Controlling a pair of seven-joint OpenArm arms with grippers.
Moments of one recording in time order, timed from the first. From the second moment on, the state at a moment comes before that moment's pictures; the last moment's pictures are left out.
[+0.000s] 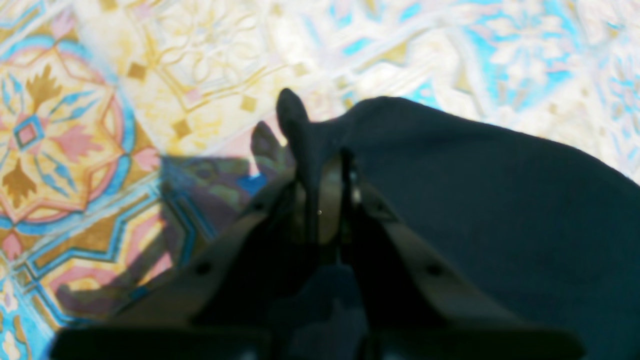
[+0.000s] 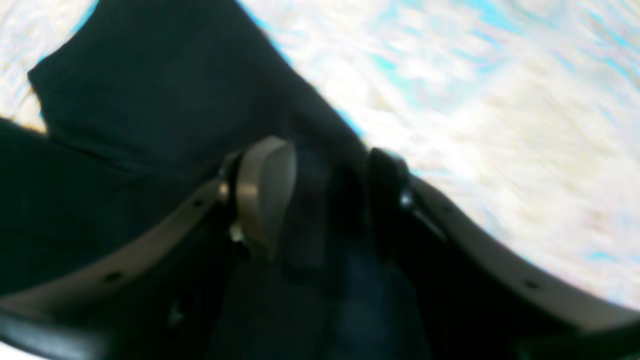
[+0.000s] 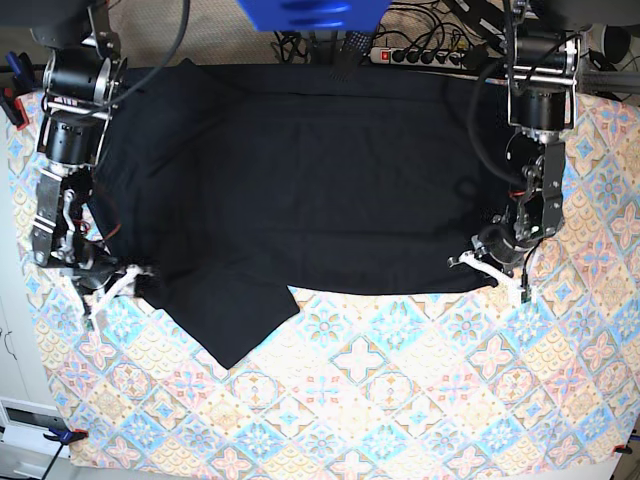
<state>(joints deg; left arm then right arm) -8.1 -19.0 -0.1 67.6 -31.9 0.9 34.9 18.0 20.7 13.1 57.5 19.2 27.7 -43.8</state>
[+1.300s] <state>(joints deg) -0.4 -19.2 -7.4 78.2 -31.4 0.9 35.2 24.9 26.1 -8.2 31.8 18.8 27.2 -20.6</state>
